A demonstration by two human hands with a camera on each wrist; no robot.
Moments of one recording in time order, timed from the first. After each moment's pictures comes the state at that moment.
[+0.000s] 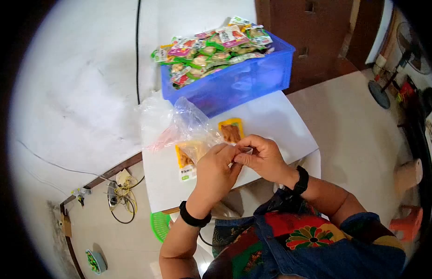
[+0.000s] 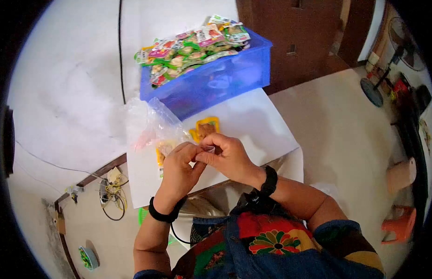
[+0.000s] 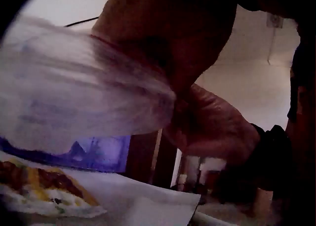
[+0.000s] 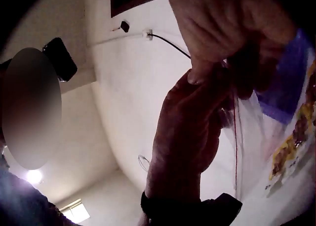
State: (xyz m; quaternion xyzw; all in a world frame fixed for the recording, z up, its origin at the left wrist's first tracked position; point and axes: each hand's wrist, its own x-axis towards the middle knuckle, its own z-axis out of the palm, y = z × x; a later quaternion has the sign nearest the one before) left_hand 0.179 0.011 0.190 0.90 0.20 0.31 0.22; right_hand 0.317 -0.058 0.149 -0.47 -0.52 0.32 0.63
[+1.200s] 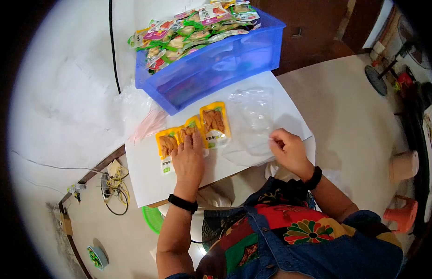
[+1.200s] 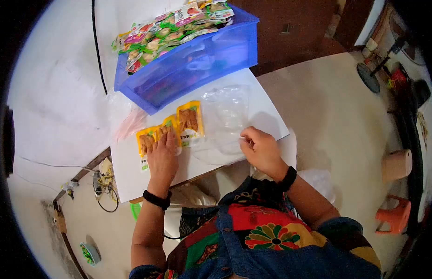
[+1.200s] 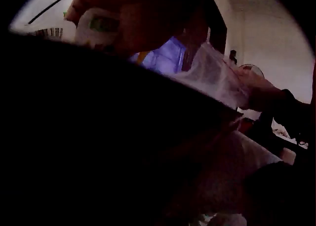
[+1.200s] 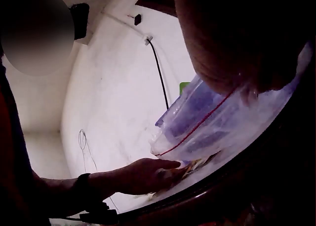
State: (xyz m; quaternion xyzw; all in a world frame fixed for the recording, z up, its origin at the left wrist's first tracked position) left_hand 0.170 0.043 0.088 0.91 0.39 0.11 -0.04; right_hand 0.387 -0.123 0.087 -0.72 -0.48 0.14 0.48
